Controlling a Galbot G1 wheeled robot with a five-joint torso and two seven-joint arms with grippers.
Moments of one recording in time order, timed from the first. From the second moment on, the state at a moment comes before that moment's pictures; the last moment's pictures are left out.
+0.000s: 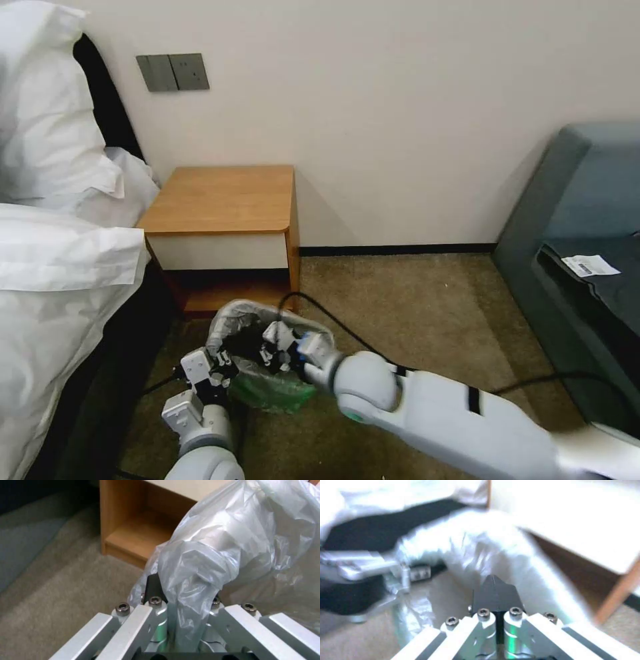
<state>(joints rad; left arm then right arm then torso) 1.71 -1.57 -0.43 -2.19 -0.35 0.24 -0.43 -0.77 0.97 -0.51 1.99 0.54 -0.33 0.10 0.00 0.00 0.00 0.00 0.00</state>
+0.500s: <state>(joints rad) 1.66 -1.54 -0.44 -2.29 -0.83 0.47 -0.62 -1.23 0.96 0.01 2.21 0.41 -0.20 0.01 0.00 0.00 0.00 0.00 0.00</state>
